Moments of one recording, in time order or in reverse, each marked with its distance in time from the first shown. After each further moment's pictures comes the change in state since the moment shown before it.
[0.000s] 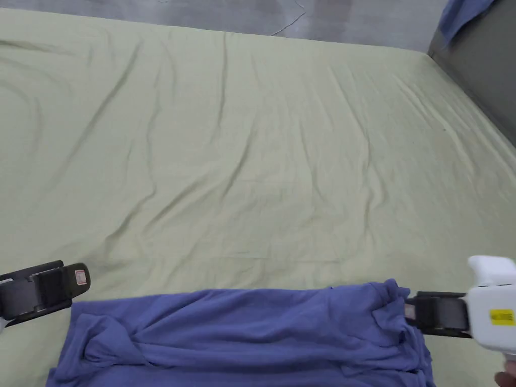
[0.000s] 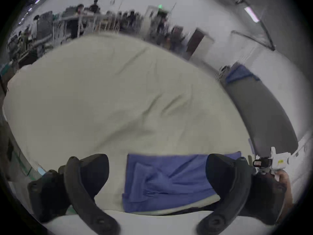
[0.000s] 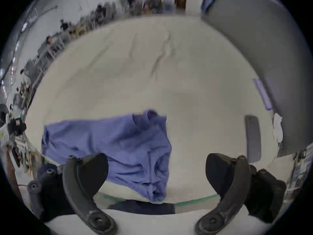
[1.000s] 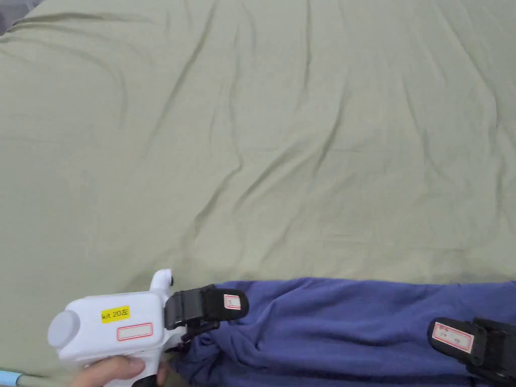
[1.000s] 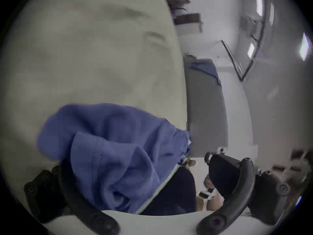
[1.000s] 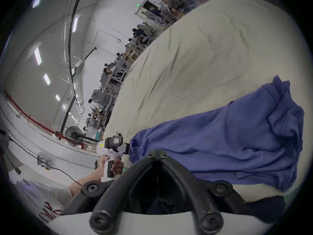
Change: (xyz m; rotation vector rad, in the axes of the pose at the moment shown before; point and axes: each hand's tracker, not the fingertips) left arm -0.062 -0.065 -0.177 -0.479 -0.693 0.381; right arm -0.087 -0.035 -0.054 -0.042 0.765 -0.223
